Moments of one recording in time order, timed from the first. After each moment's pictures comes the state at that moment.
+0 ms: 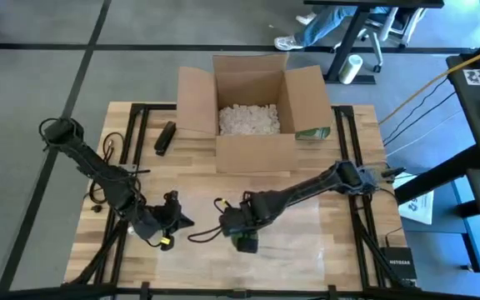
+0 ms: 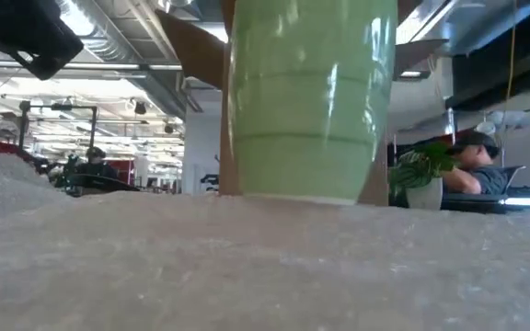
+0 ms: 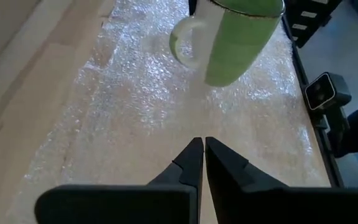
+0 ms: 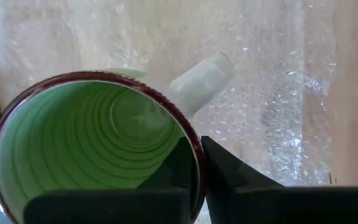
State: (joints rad) left arm -0.76 1.20 0.64 -0.15 -0.57 -0.65; right arm 0.37 2.20 2.03 -1.20 0.01 0.47
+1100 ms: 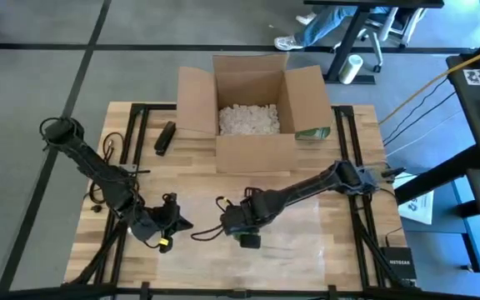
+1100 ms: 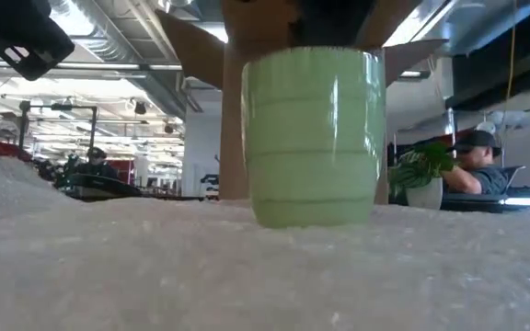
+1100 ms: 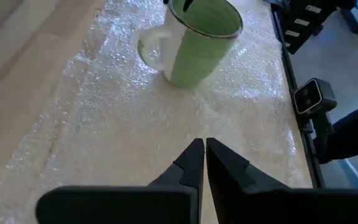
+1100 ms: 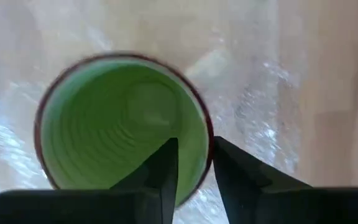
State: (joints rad) left arm -0.79 1.20 0.64 -0.15 -0.57 -0.73; right arm 0.36 2.20 2.03 -1.28 0.10 0.42
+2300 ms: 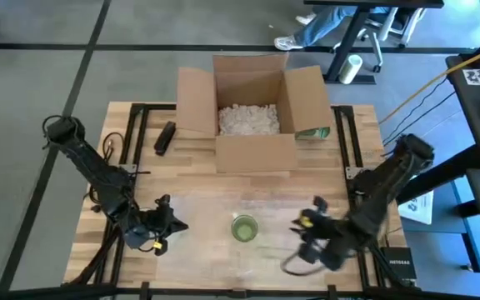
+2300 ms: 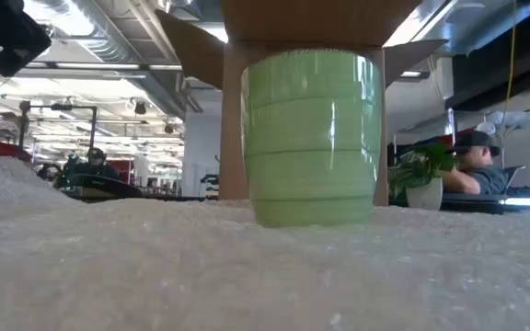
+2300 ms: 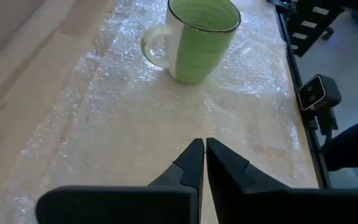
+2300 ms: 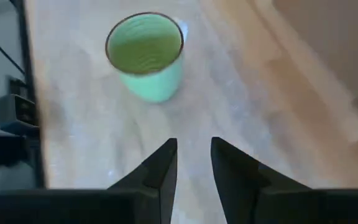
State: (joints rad) left arm -0.88 1.20 0.64 -0.20 -0.70 -0.80; right arm 0.92 1.42 1.10 -0.88 0.67 1.24
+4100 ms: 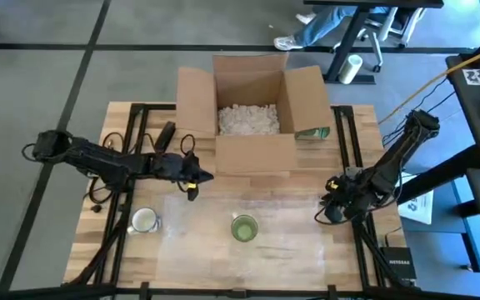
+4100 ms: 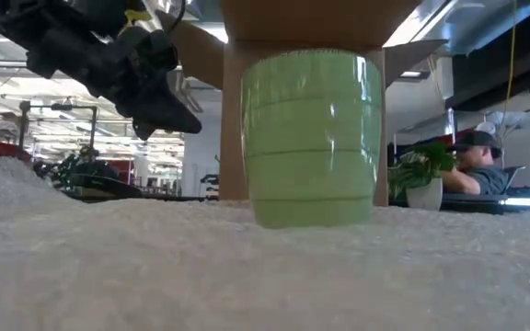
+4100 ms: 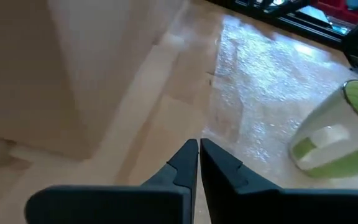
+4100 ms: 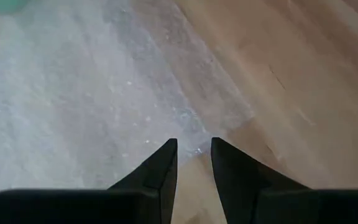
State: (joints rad) left arm -0.02 1.19 0.42 0.30 -0.12 -0.30; right arm 0.85 0.78 0.40 -0.85 0.40 1.41
